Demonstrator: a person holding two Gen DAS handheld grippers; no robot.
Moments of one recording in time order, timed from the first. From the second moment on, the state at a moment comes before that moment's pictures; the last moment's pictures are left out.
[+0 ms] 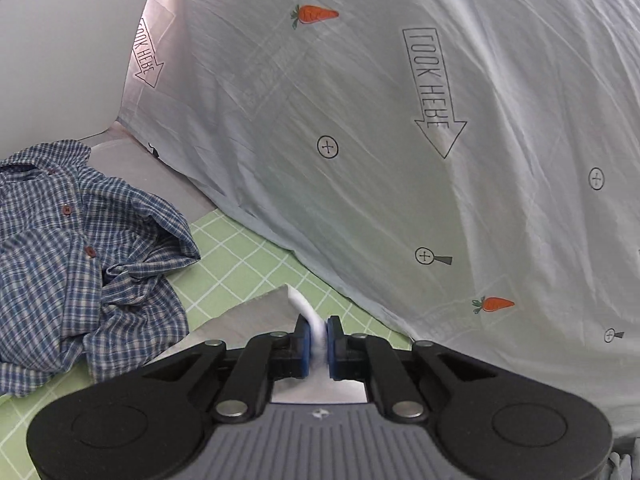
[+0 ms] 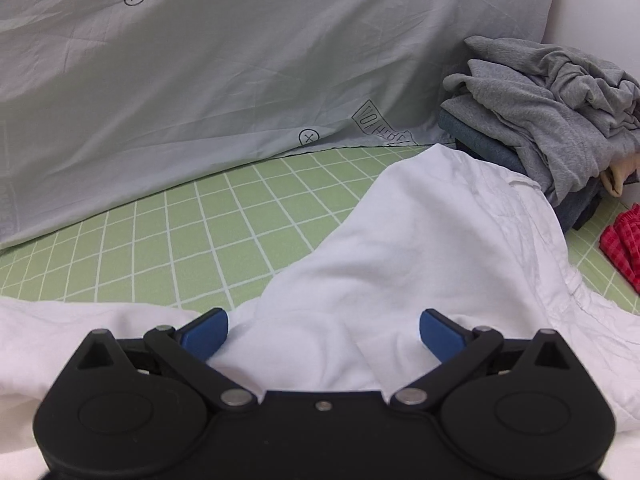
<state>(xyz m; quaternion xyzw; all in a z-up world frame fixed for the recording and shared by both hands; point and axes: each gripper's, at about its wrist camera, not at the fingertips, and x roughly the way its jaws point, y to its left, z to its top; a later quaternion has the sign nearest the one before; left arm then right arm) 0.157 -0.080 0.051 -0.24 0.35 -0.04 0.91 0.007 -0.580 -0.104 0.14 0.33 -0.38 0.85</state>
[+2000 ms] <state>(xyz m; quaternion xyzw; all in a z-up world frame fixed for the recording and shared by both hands) 0.102 0.028 -0.051 -0.17 0.49 -0.08 0.85 -0.052 -0.419 -0.088 0.25 0.35 -0.34 0.83</state>
